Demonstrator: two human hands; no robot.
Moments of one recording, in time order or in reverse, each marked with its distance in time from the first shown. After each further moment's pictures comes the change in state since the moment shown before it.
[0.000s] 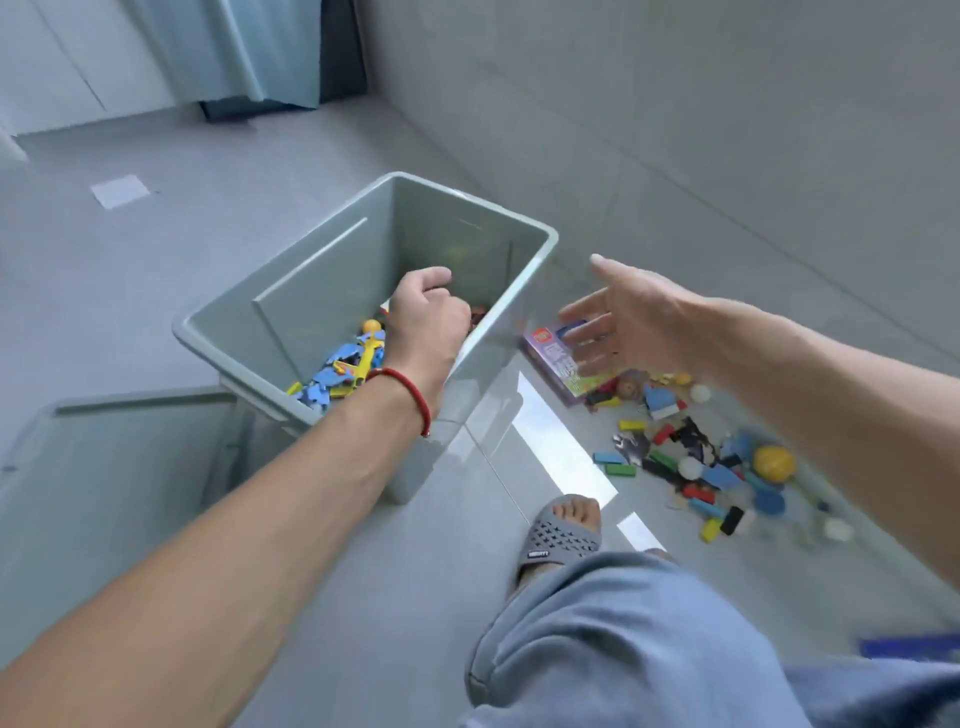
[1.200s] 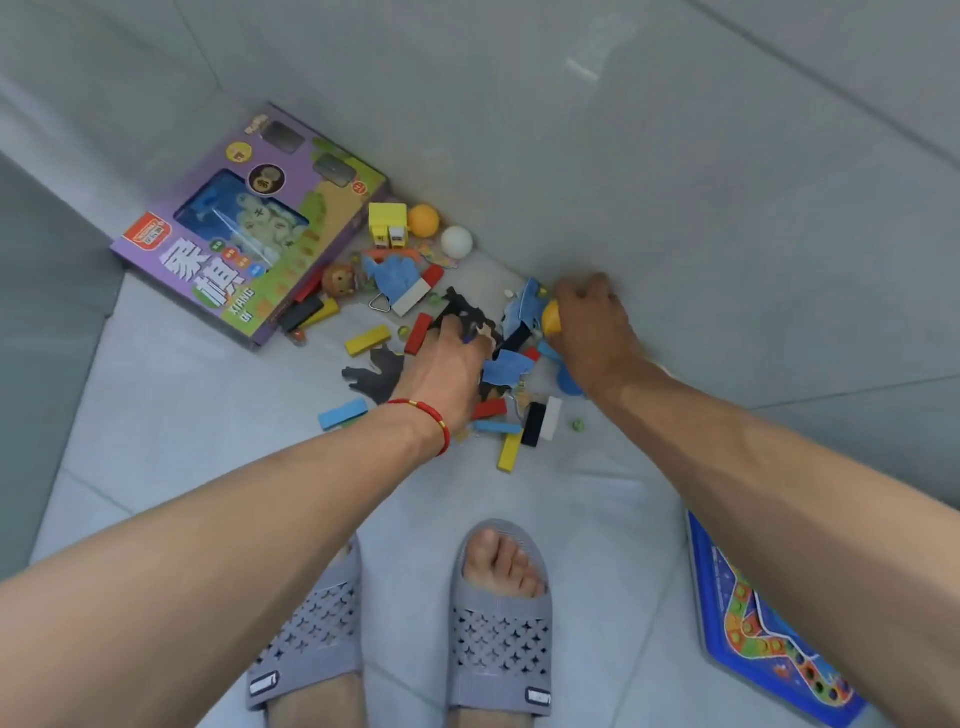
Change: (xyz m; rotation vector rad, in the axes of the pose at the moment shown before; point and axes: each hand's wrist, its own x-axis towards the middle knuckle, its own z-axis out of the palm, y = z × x) left_hand 0.013 -0.297 0.381 1.293 -1.023 0.622; right_hand 0.170 0.303 -0.304 -1.185 0.681 0.051
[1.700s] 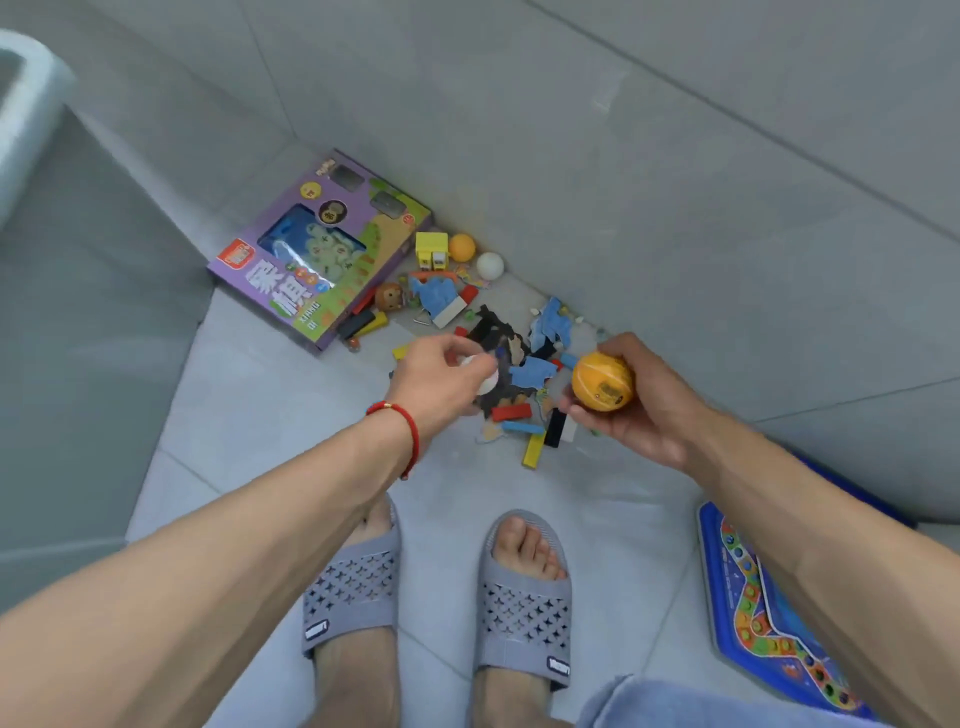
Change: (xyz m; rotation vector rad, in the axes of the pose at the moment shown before) left_hand -0.066 0.009 -0.066 -1.012 0.097 -0.527; right_hand -0.086 0.008 -0.058 1.848 -0.516 0.619
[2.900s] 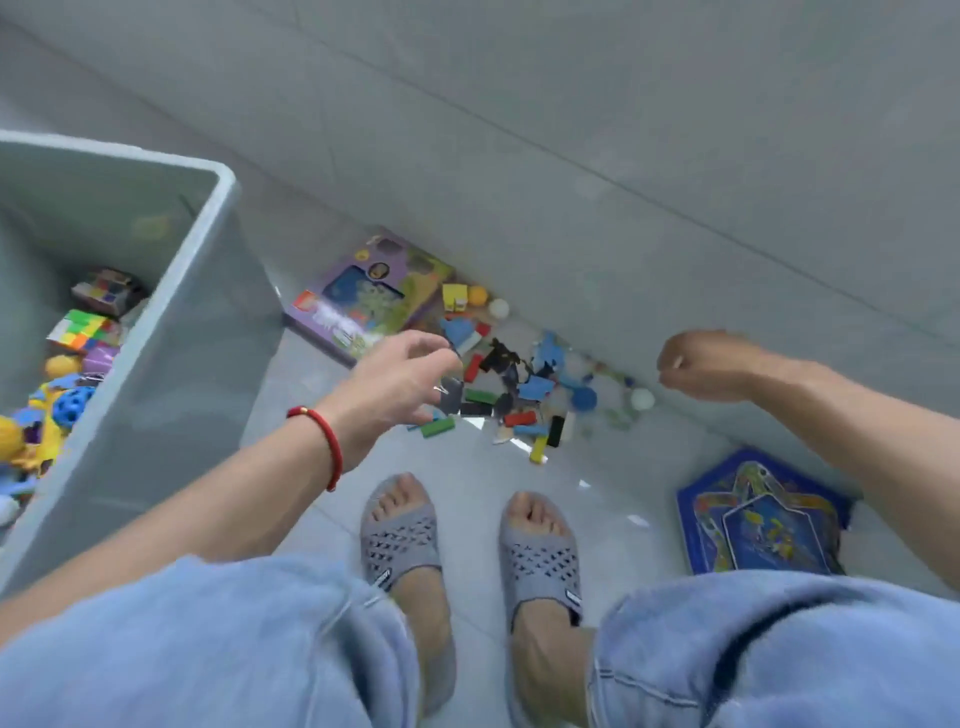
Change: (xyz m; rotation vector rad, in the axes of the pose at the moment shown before) left_hand -0.143 0.051 -0.108 -0.051 -0.109 0.095; right_hand -0.123 -0.067 0.006 -1.917 0.368 -0.217
